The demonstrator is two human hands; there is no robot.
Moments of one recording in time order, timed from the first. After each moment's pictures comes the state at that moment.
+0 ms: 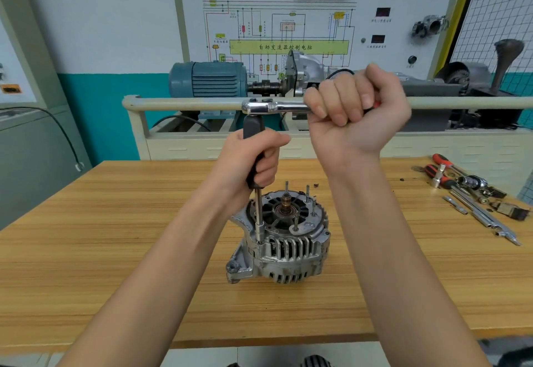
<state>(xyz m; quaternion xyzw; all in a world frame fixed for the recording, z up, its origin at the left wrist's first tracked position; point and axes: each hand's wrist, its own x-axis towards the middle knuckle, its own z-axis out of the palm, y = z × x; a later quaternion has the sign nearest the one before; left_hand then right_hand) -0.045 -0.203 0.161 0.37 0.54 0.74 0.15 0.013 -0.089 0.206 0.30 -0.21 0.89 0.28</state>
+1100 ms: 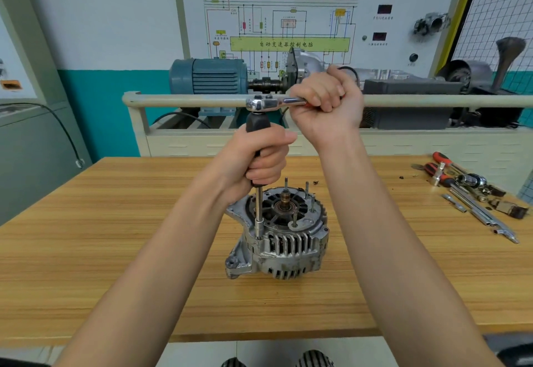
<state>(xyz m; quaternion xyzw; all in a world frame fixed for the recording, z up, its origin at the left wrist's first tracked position) -0.052 -0.205 0.168 0.46 0.47 0.69 0.30 -0.020 -0.074 0.208 0.23 -0.07 0.97 0.09</state>
